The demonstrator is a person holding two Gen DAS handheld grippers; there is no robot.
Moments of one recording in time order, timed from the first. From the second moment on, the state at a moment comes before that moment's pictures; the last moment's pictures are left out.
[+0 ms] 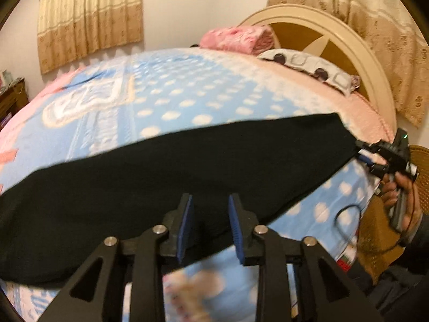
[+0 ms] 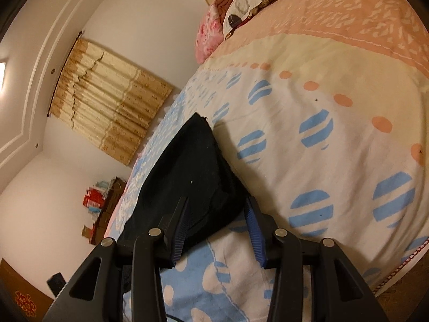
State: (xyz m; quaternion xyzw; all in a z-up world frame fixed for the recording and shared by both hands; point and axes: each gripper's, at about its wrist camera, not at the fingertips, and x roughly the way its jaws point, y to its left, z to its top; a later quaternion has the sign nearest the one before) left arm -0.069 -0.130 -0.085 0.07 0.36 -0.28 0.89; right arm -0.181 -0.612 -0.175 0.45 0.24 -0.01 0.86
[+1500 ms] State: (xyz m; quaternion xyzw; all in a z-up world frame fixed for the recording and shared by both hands) left arm -0.059 -0.087 -0.094 0.05 0.39 -0.24 0.89; right arm -0.066 -0.373 -0.036 0.16 0.24 0.22 0.93
